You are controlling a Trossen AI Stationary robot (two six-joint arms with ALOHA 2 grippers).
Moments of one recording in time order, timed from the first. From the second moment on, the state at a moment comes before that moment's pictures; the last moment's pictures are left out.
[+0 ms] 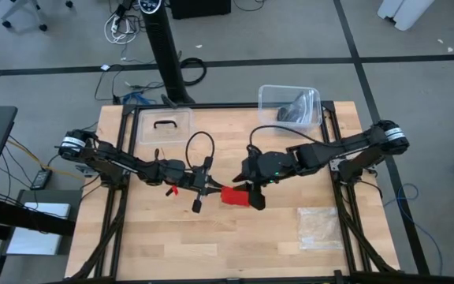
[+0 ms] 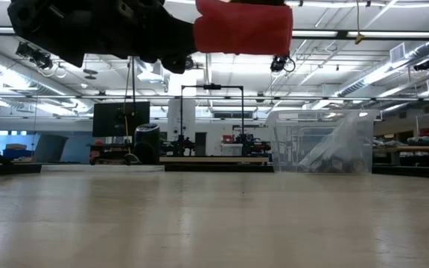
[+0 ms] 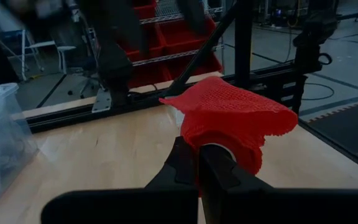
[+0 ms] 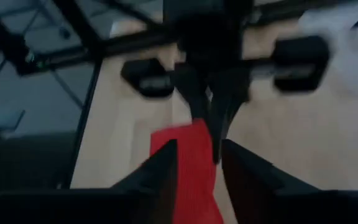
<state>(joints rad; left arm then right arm) -0.15 1.52 0.59 0.85 0.07 0.13 0.21 1.50 1.28 -0.36 0.07 0.32</state>
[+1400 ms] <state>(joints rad) -0.17 1.52 0.59 0.87 0.08 0.15 0.13 1.61 1.28 -0.27 -0.20 0.36</state>
